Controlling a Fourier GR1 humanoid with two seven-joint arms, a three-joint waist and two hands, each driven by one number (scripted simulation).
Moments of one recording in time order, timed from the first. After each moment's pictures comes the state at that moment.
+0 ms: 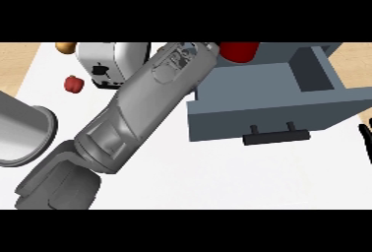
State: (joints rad) left arm -1.48 0.00 -0.41 -0.47 0.40 0.59 0.07; right arm 0.19 -0.02 -0.24 -2.16 -0.07 0.19 0.13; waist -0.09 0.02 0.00
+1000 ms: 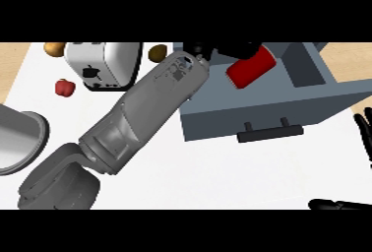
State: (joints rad) left arm -1.44 0.00 -0.60 -0.37 0.50 0.69 -0.03; right arm 0.12 -0.05 -0.25 -2.11 -0.08 0.20 0.13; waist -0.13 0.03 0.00
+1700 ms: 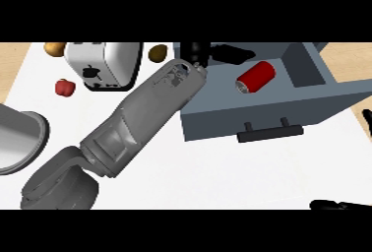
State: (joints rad) left arm -1.39 0.00 -0.64 -0.39 0.58 0.79 -0.07; right arm 0.10 -0.07 -0.23 -2.17 -0.03 0.19 0.14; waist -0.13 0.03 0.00
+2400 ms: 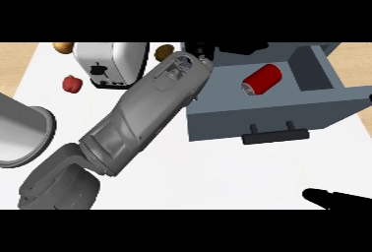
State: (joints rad) left arm -1.43 0.00 -0.60 -0.41 0.69 0.80 -0.12; right arm 0.02 -0.20 -0.15 -2.22 0.29 0.20 0.07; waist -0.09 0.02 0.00
